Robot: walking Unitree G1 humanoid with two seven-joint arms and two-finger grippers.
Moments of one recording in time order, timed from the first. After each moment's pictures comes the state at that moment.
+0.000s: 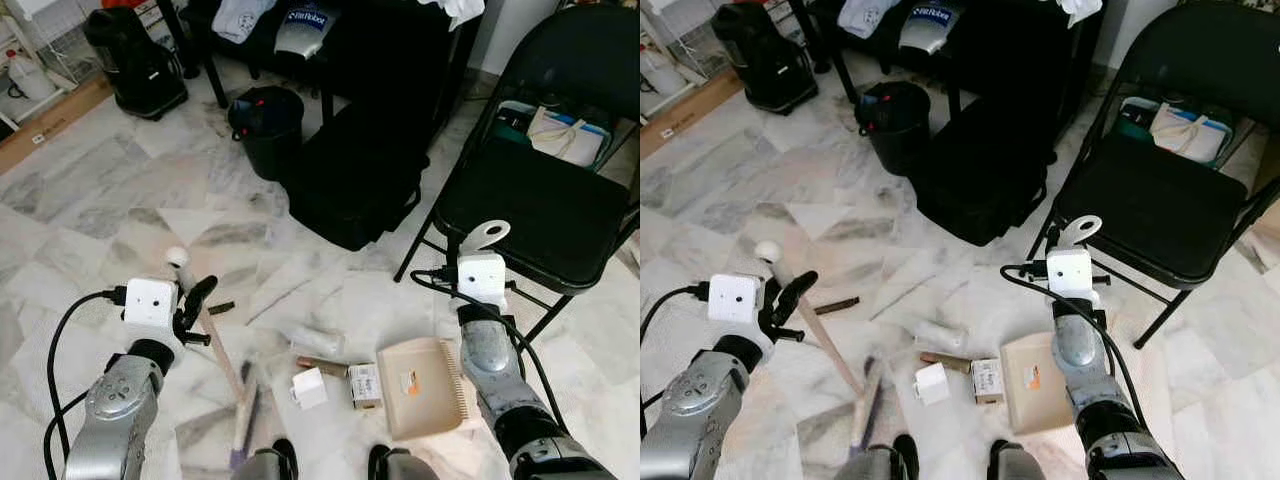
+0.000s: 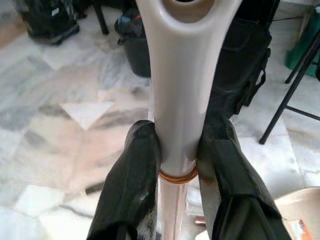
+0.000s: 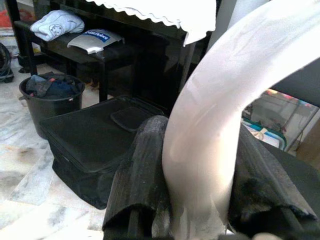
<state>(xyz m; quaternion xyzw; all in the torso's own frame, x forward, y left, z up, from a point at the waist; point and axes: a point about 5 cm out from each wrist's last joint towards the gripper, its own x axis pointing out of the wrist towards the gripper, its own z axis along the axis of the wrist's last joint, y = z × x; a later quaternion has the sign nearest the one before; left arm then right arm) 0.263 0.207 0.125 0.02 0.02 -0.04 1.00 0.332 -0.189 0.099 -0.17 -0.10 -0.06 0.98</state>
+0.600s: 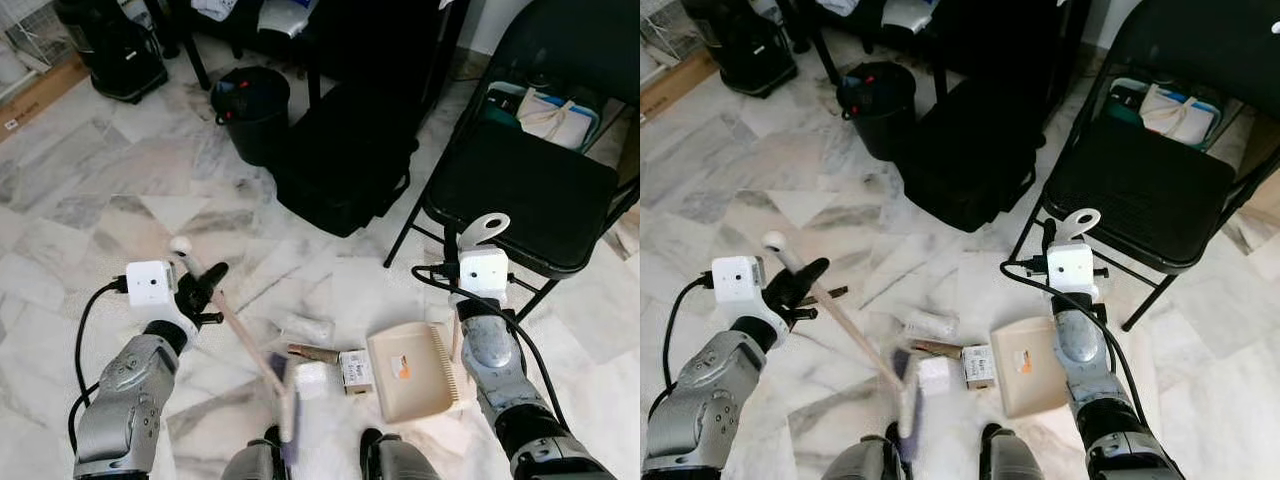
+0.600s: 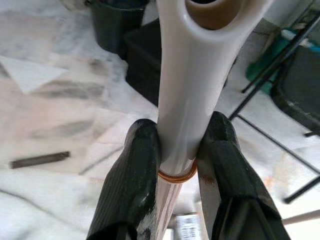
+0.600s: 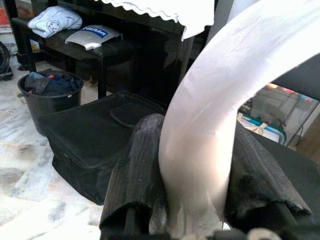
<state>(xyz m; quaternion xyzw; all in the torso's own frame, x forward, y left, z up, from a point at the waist) 0.284 0.189 0.135 -0.12 0.04 -0.07 0.99 0.335 -0.185 0.110 -0.16 -0.13 -0.04 0.98</state>
